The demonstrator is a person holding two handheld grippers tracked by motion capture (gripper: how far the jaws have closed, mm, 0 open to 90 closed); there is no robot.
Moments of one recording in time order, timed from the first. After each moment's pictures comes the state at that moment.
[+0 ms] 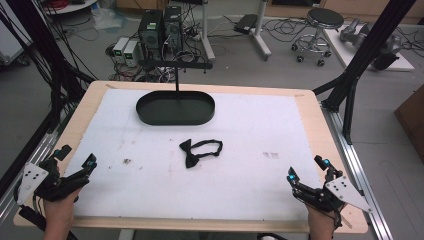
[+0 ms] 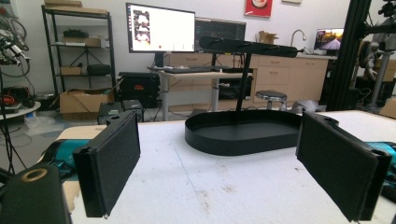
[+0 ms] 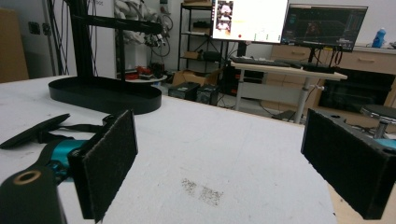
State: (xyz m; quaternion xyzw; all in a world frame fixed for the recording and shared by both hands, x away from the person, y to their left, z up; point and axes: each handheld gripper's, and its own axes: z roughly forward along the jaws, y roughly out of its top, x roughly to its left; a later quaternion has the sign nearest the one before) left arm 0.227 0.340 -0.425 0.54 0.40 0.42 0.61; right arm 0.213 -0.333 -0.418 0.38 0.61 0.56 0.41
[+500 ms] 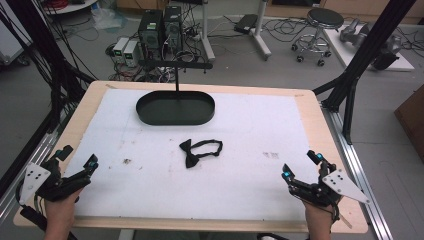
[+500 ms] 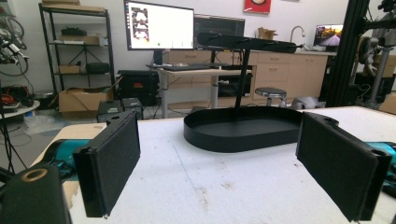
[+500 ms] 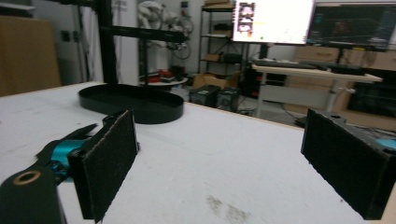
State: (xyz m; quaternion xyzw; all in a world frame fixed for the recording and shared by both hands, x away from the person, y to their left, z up) left arm 0.227 0.338 -0.425 0.55 0.40 0.42 0.60; right arm 0.223 -0.318 -0.402 0.36 0.63 0.59 0.37
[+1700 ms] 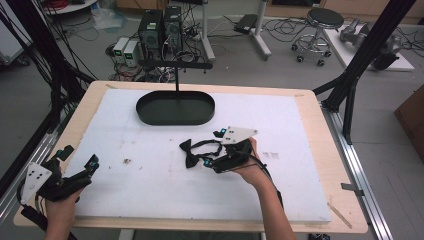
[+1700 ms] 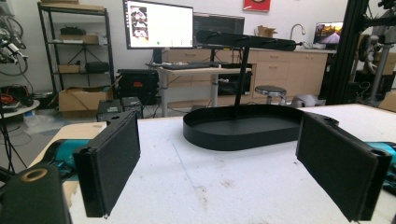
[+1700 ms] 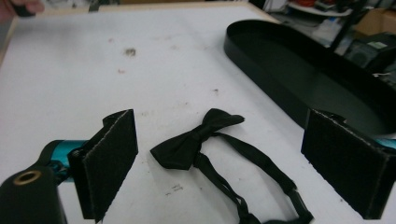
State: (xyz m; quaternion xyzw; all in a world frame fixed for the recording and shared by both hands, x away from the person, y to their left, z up) left arm 0.229 0.337 -0.427 0.55 0.40 0.41 0.60; right arm 0.343 -0.132 -0.393 0.15 0.84 0.50 0.16
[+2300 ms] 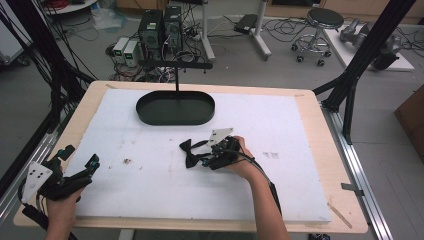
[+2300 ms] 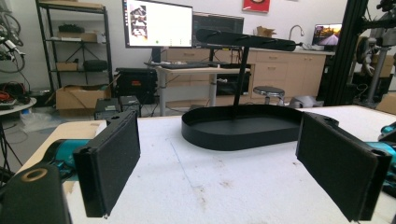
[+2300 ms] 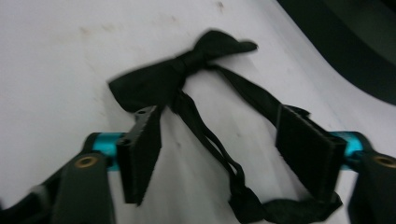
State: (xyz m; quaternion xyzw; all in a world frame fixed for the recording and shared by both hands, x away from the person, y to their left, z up) left arm 0.231 0.336 -0.429 0.55 0.41 0.41 0.61; right arm 0.373 -0.112 -0.432 0.14 0.91 0.36 0.15
